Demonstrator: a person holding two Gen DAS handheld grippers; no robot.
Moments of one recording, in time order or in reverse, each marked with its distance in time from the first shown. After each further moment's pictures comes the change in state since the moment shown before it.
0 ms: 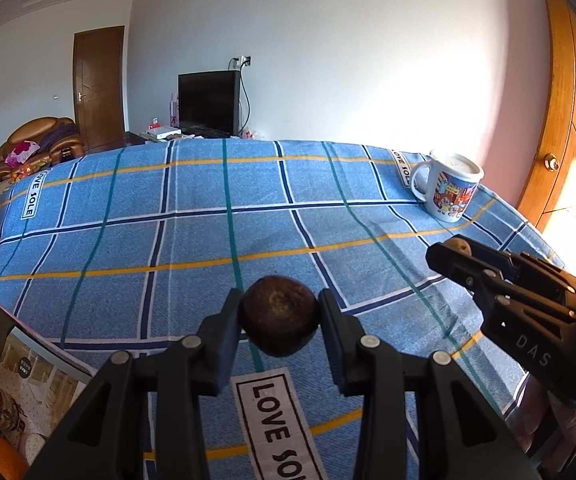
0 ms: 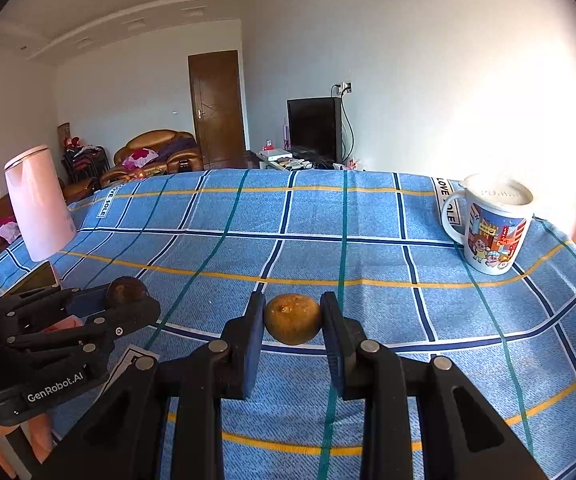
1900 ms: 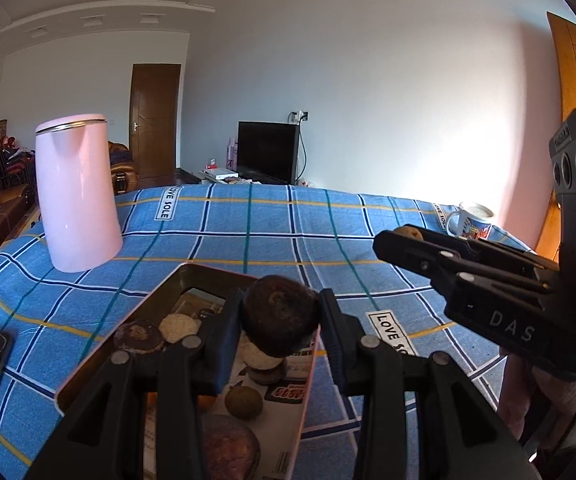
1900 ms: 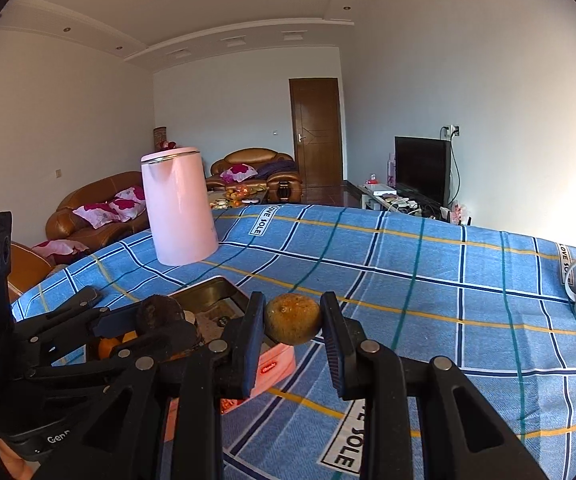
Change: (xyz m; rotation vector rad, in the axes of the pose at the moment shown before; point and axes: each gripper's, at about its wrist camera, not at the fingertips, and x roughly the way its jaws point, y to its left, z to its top) left arm -0.146 0.101 -0.061 -0.082 -0.199 0.147; right arm -0.041 0.161 0.004 -0.149 -0.108 0.333
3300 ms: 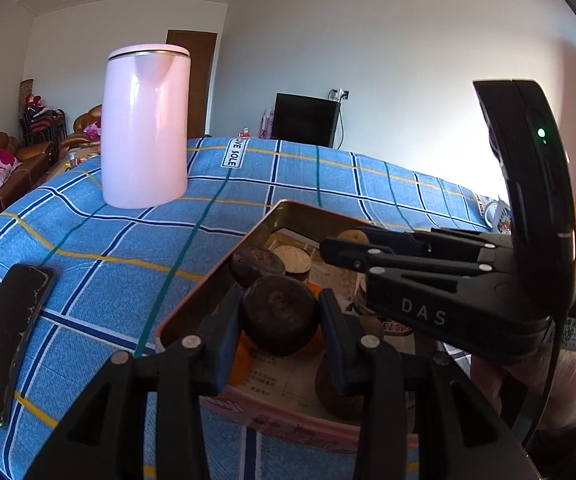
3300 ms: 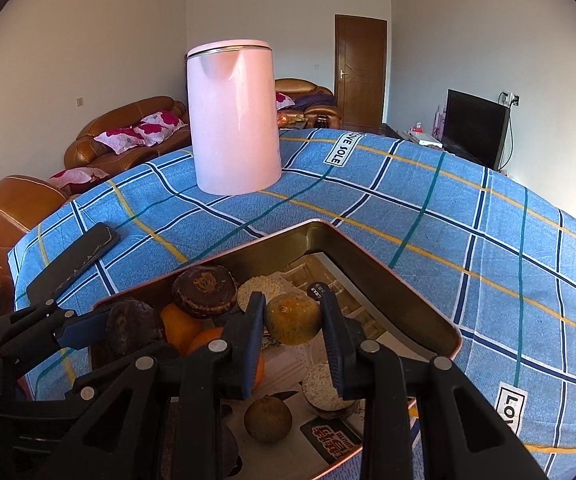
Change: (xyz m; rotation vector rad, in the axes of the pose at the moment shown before) left arm -0.009 0.078 -0.037 -0.104 0.096 0.059; right arm 0.100 0.095 -0.012 -0.108 0.266 0.082
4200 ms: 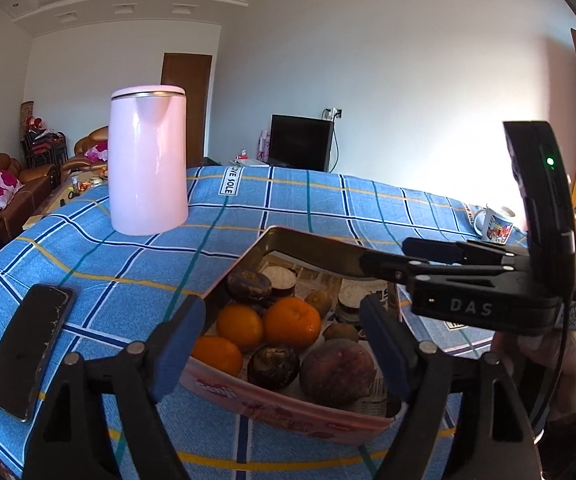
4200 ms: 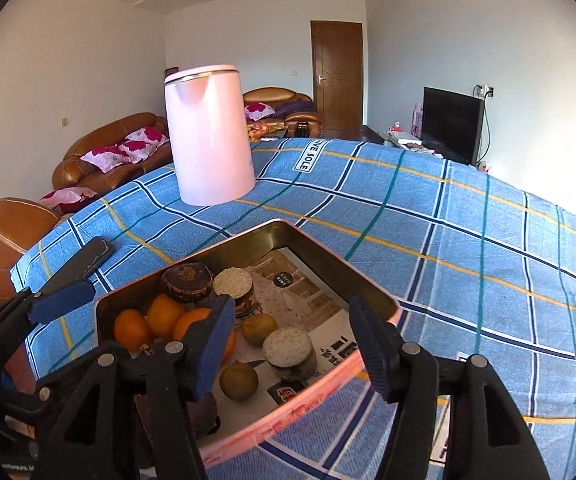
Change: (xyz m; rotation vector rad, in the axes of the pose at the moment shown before) left arm -0.036 -0.012 0.003 0.037 -0.089 0.008; right arm -0.049 -0.025 -0.014 0.080 -0.046 -0.049
